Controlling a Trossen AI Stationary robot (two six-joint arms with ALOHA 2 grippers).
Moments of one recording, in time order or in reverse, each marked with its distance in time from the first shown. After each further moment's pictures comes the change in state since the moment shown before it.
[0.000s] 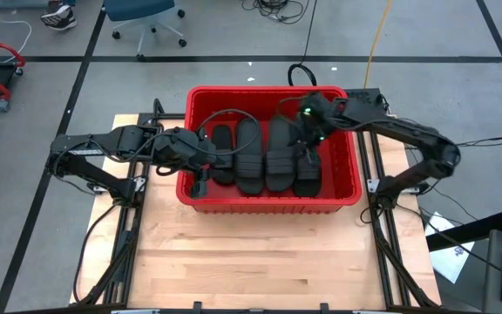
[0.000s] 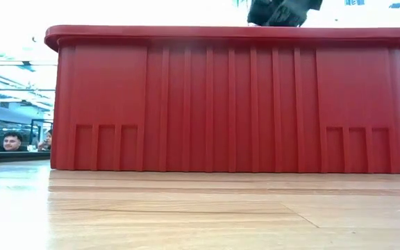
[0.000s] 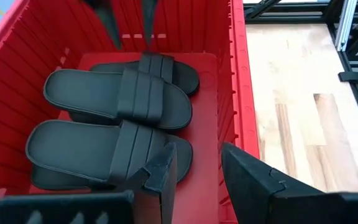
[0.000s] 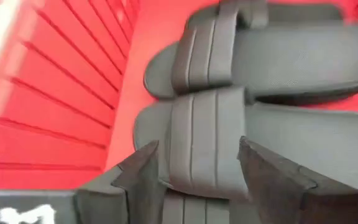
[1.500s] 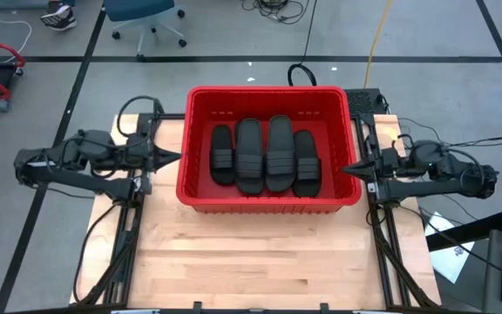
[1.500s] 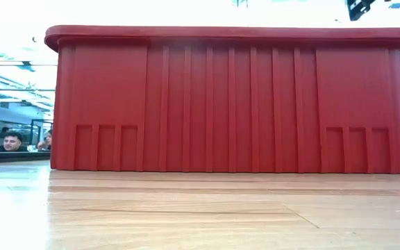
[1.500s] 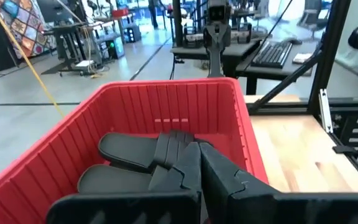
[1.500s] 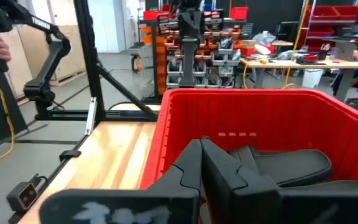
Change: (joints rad) left arm -0.020 -0.718 -0.604 0.428 -0.074 0.095; right arm 0.483 -1.137 -0.686 0.498 0.385 0.468
